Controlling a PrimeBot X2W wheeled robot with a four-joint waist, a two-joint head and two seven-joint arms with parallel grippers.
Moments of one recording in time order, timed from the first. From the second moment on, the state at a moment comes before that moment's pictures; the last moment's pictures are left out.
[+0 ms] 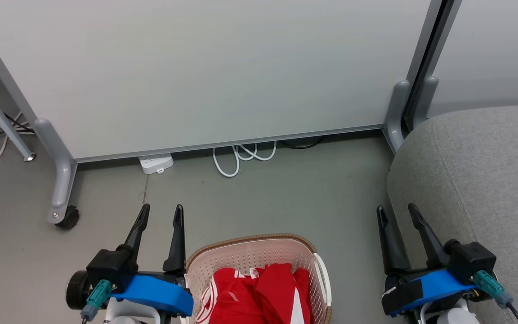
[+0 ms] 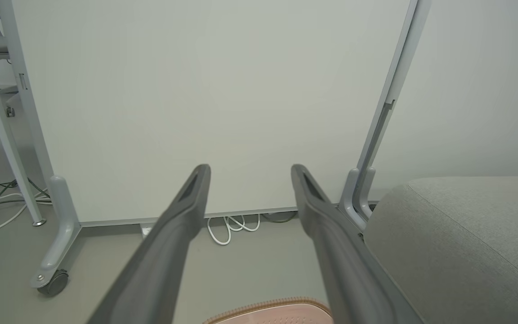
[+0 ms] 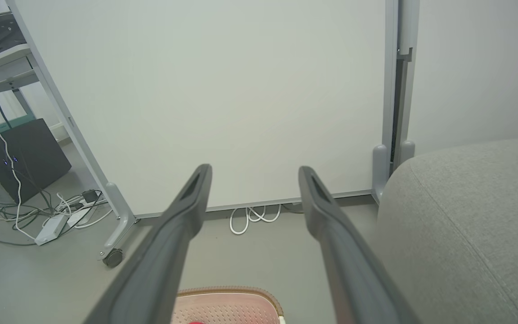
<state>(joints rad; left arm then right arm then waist) -0.17 0.05 -0.21 0.25 -0.26 0.02 -0.22 -0.12 -0.05 0.09 0.27 0.21 0.13 -0.22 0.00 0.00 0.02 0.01</state>
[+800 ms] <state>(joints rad) -0.19 0.05 -0.24 0.25 -0.10 0.03 -0.26 -0.12 -0.05 0.09 0.28 0.04 0.13 -0.26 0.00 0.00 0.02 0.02</state>
